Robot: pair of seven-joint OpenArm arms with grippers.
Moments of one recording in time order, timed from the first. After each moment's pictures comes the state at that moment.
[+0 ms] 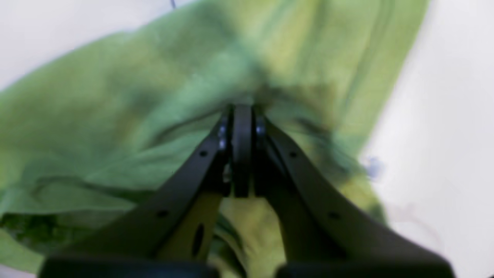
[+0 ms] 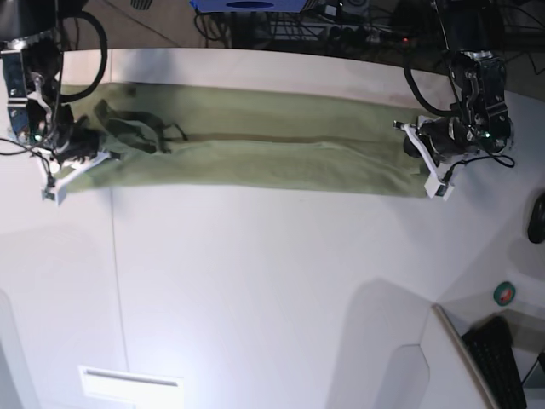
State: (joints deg) left arm 5.6 -15.9 -19.2 75.1 -12.8 -35.8 52.7; right arm -9.4 19.1 -0.8 81.1 29.0 -9.6 -45.5
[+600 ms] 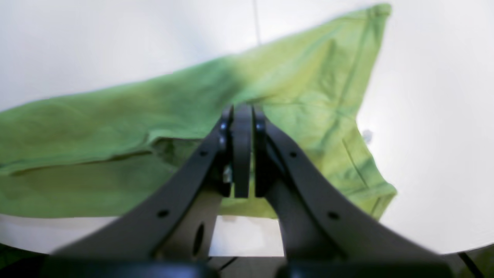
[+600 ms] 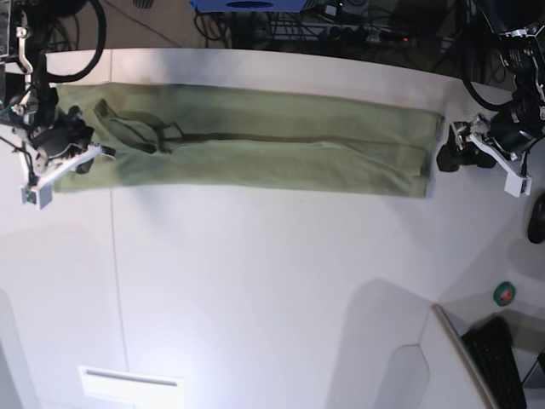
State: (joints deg) left arm 11.7 -21.5 -35.0 77.5 -39.1 -36.1 51.9; right arm -19.7 16.5 7.1 106.8 29.2 -9.7 -53.8
